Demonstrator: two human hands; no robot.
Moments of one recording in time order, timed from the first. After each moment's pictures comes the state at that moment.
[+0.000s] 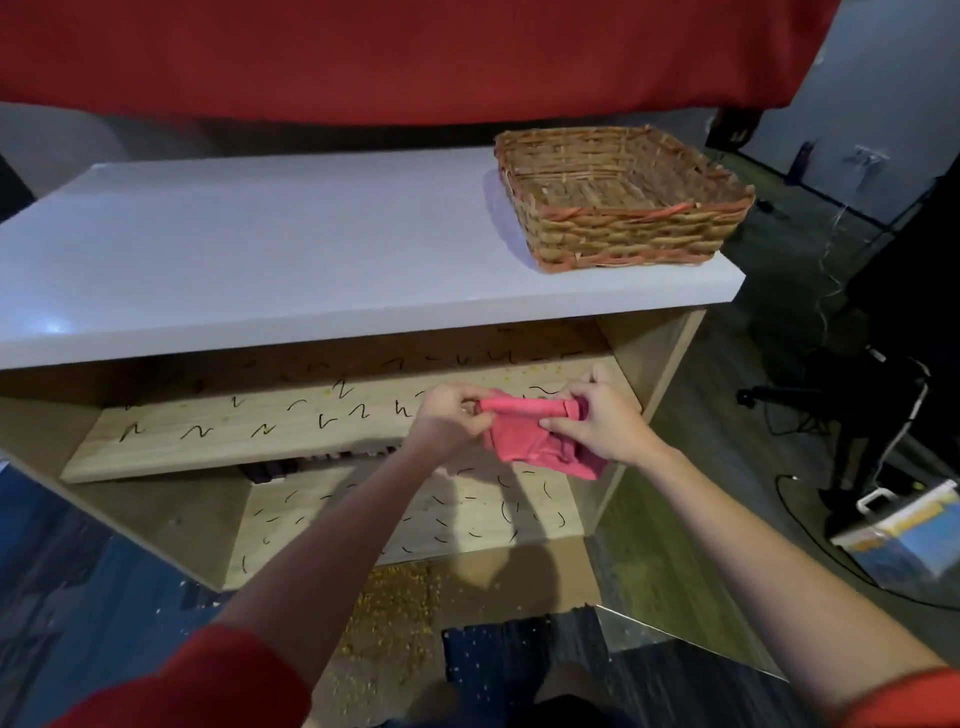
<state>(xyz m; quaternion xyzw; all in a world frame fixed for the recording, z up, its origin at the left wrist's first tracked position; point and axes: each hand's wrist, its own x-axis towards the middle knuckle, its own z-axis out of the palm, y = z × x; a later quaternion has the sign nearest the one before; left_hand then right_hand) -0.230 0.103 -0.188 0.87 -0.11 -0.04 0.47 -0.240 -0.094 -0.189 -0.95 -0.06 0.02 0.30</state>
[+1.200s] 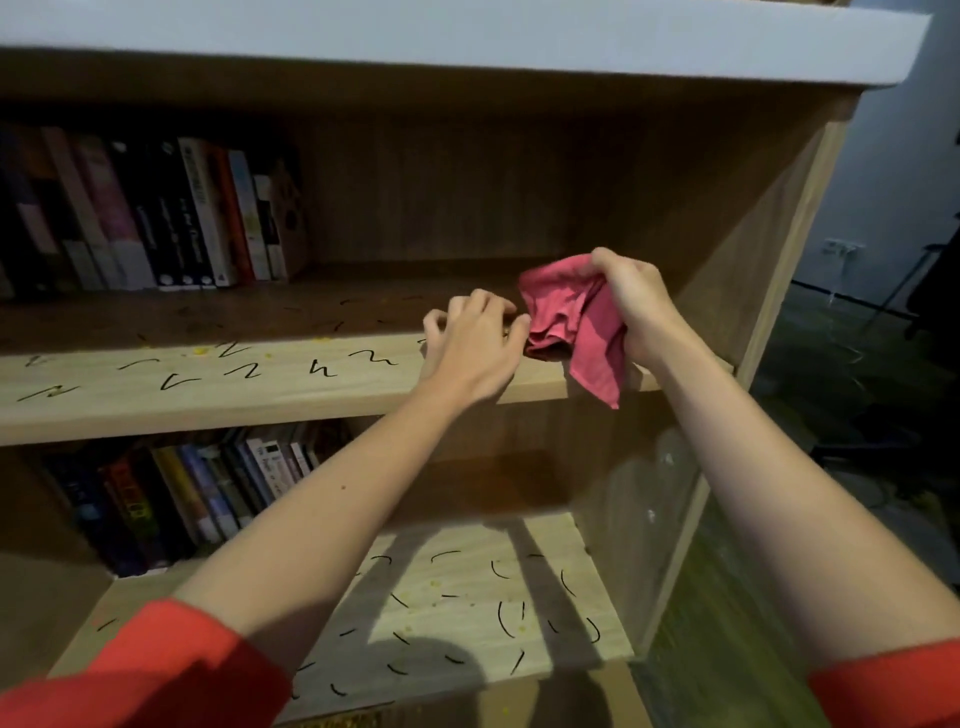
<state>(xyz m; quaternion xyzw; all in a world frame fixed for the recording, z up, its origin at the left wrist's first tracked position) -0.079 0.040 -0.379 0.92 -0.18 0.25 0.24 -0.102 -0.104 -0.330 -0.74 0.01 -0.17 0.64</state>
